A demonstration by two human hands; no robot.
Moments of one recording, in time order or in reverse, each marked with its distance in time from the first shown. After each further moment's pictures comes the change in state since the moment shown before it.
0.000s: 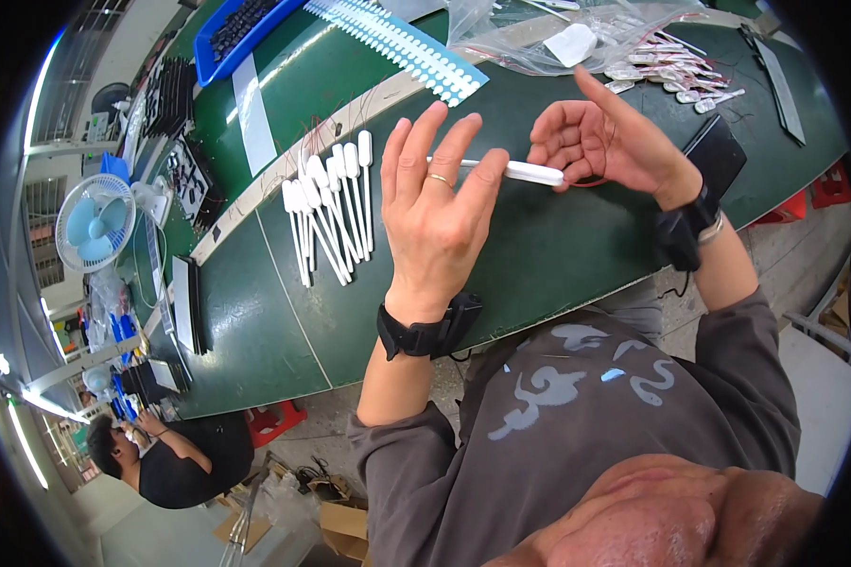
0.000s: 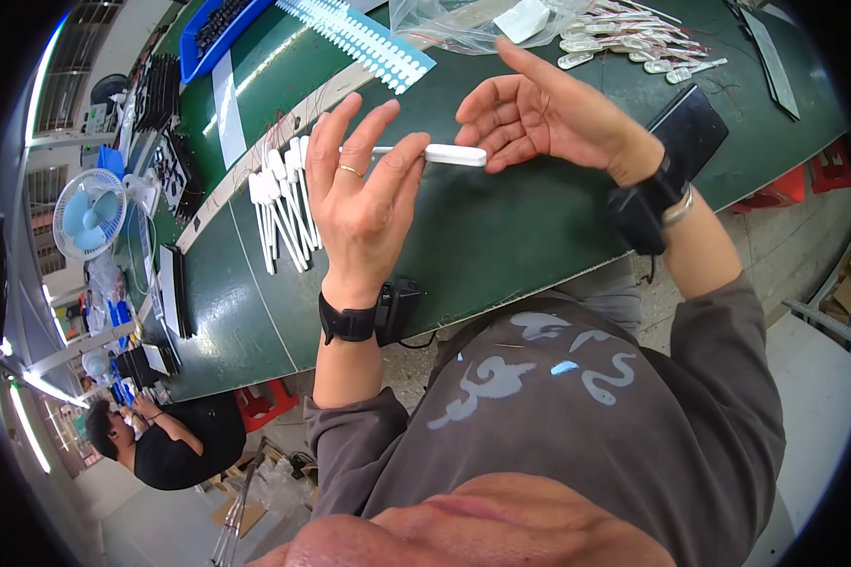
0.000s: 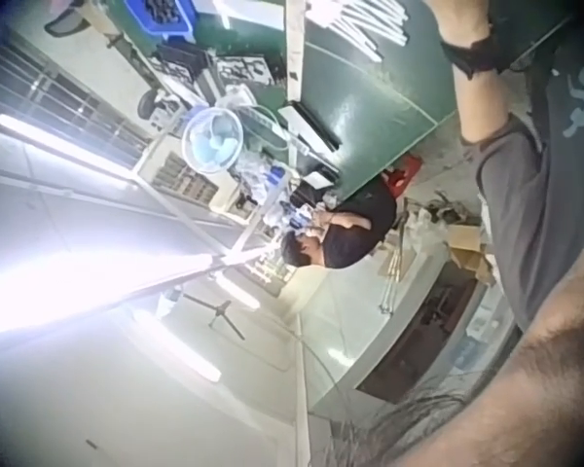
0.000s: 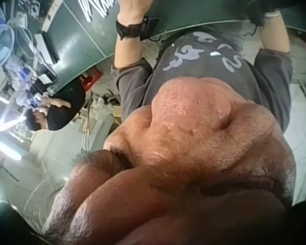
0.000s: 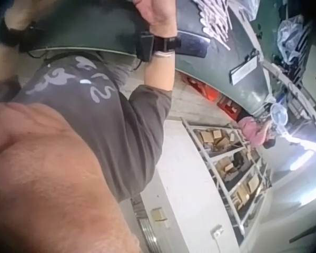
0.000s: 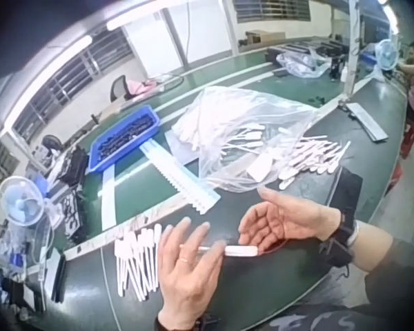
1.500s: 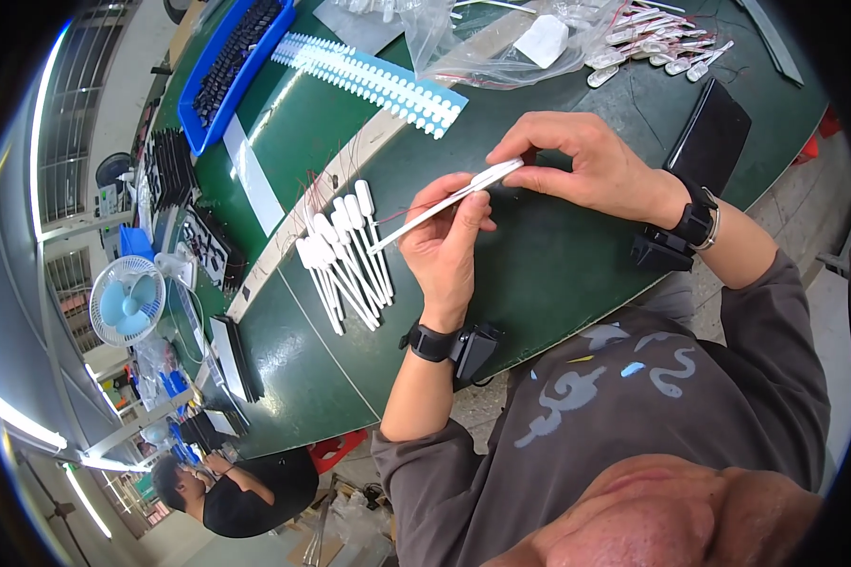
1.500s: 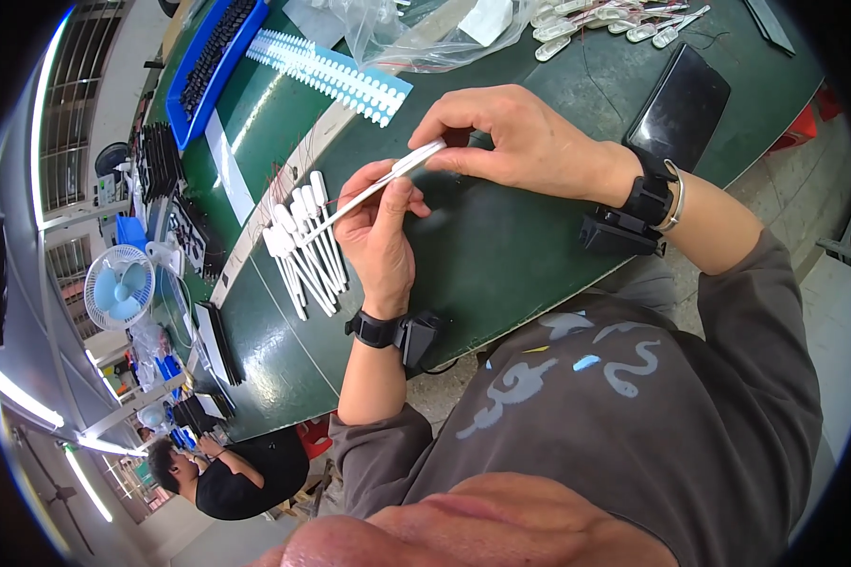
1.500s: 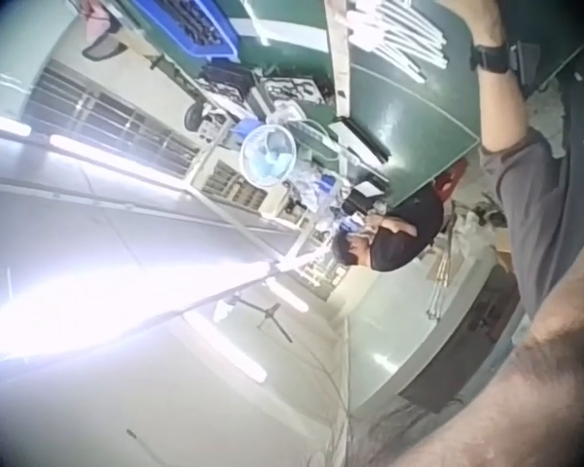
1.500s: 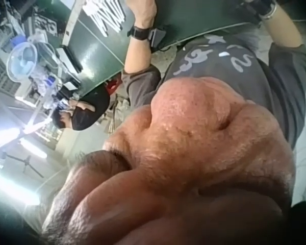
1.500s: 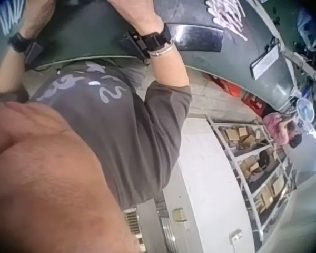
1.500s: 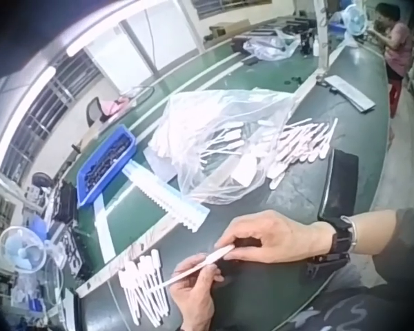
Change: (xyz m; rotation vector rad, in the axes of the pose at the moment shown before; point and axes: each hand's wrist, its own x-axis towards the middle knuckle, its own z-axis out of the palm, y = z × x) left_hand -0.022 -0.004 0.033 -1.347 0.023 -0.909; right_hand 0.014 0.021 0.019 -0.965 0.271 -0.599
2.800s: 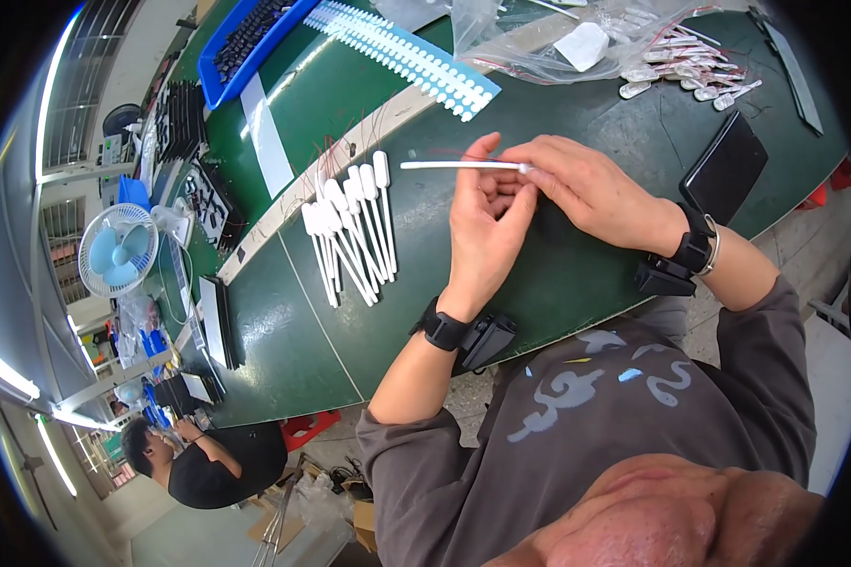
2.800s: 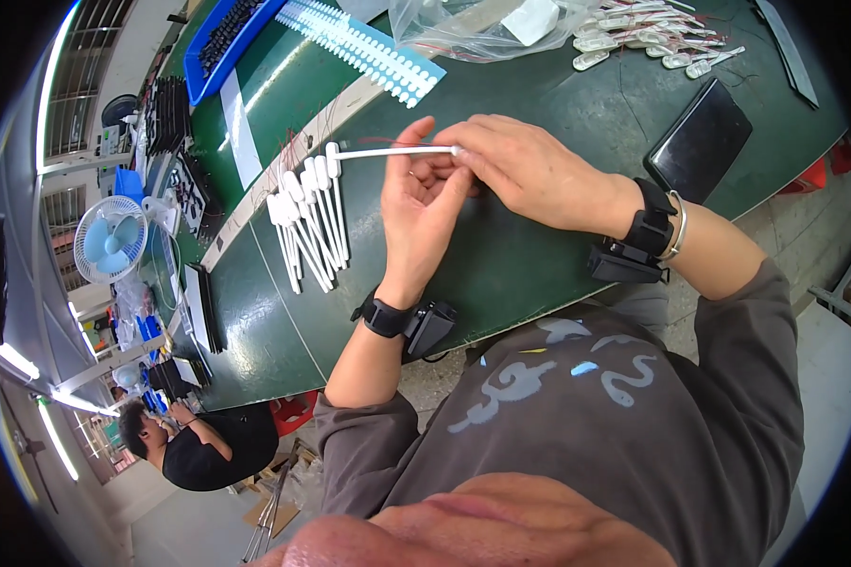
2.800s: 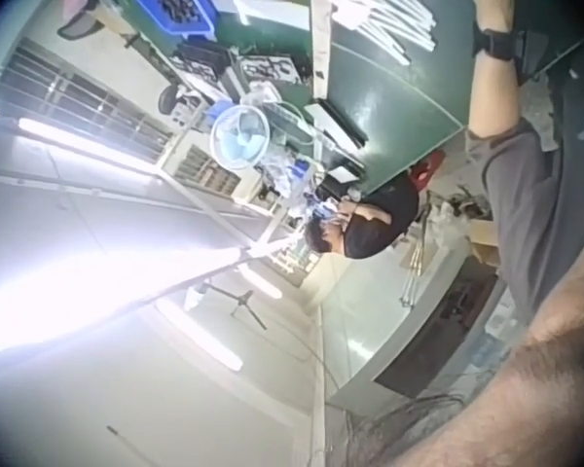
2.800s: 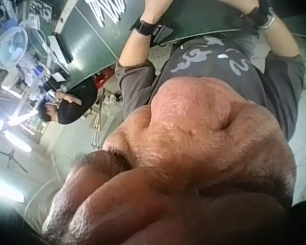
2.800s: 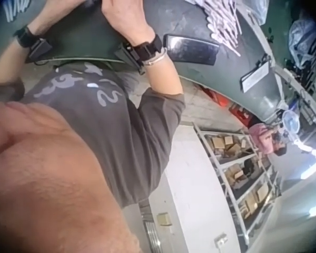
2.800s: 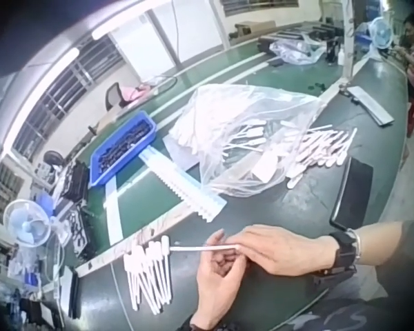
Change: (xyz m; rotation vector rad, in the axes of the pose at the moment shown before) left_hand -0.001 -0.003 0.017 0.158 -0.022 -0.083; right_hand -0.008 0.006 0.025 -0.192 -0.064 0.021
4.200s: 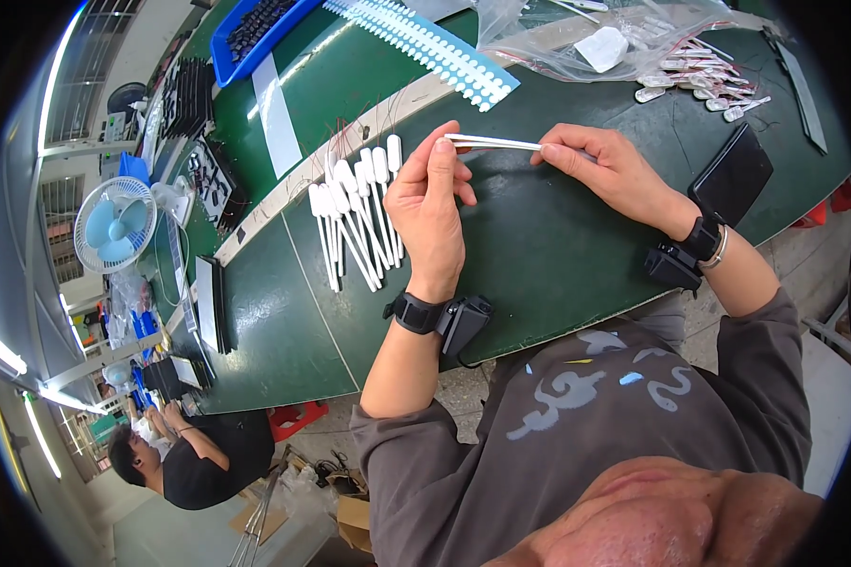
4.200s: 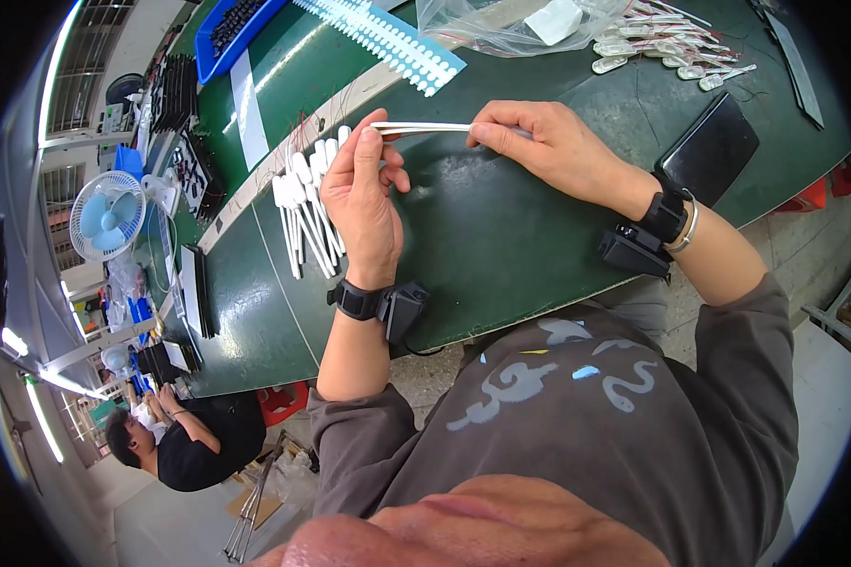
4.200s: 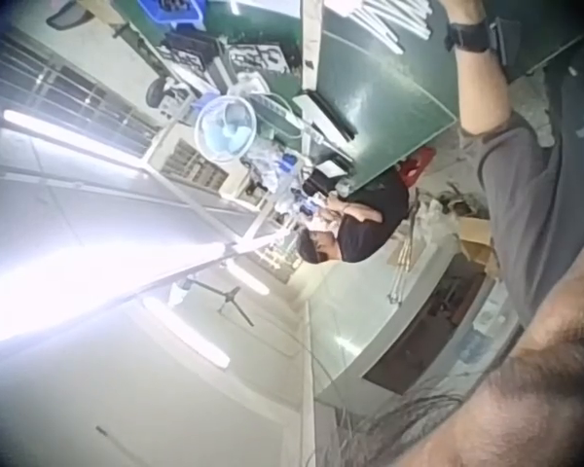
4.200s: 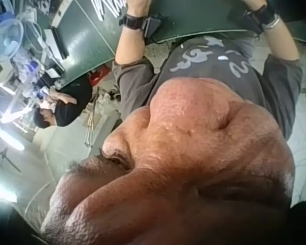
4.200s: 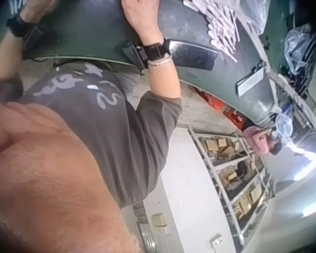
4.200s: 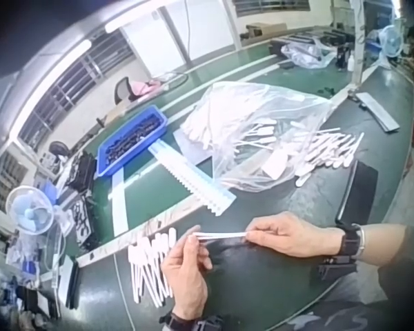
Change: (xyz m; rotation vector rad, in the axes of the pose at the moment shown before) left_hand 0.008 0.019 -0.038 -0.112 0.283 0.086; right_hand 0.007 0.006 -0.009 0.286 -0.106 0.276
